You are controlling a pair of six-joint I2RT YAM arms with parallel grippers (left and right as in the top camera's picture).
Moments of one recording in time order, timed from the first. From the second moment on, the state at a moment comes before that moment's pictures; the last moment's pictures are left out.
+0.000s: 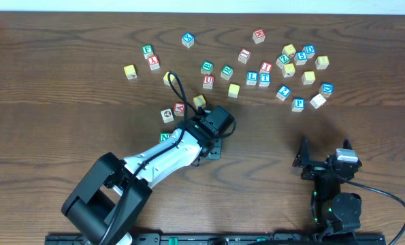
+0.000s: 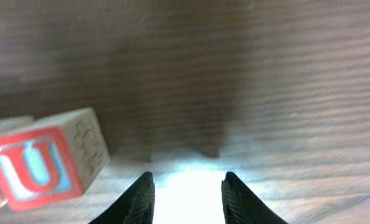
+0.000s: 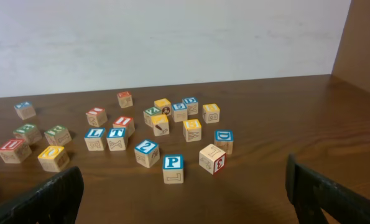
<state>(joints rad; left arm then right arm) -0.74 1.77 1.02 -0.58 -0.08 -0.59 0.14 0.02 0.01 -0.05 0.24 0.07</state>
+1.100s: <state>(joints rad) -0.74 1.77 1.02 -0.60 -0.19 -0.59 0.14 0.02 0.01 -0.05 0.24 0.07</state>
